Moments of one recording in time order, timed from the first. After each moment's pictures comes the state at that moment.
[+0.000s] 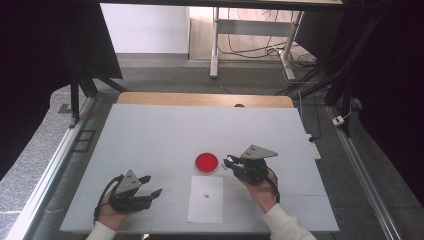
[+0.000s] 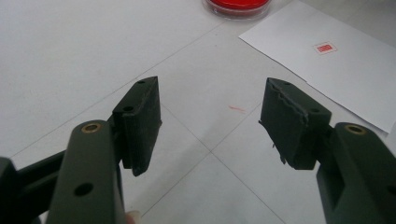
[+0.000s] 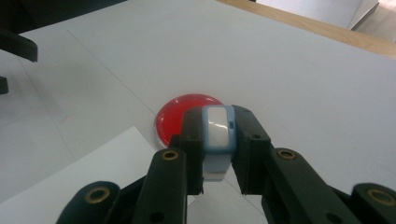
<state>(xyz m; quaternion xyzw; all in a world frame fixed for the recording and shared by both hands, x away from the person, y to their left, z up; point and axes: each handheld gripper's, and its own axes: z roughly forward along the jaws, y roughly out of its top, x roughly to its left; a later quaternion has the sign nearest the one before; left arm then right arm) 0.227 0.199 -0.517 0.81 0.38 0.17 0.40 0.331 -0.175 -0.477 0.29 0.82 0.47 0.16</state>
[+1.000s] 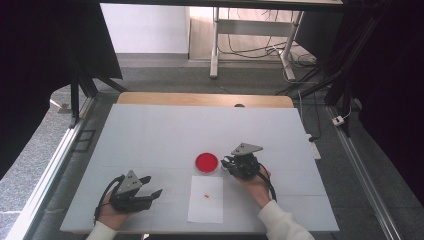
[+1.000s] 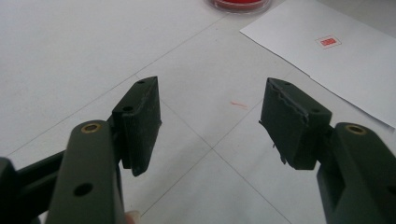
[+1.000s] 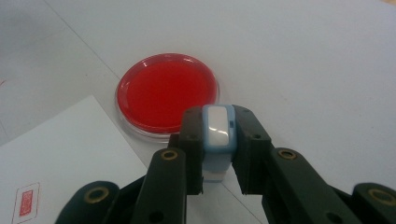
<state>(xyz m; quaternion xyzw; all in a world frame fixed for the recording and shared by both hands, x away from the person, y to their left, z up) 0.228 0.198 -0.520 0.82 0.38 0.17 0.40 0.358 -0.160 -0.506 0.30 0.85 0.40 0.16</state>
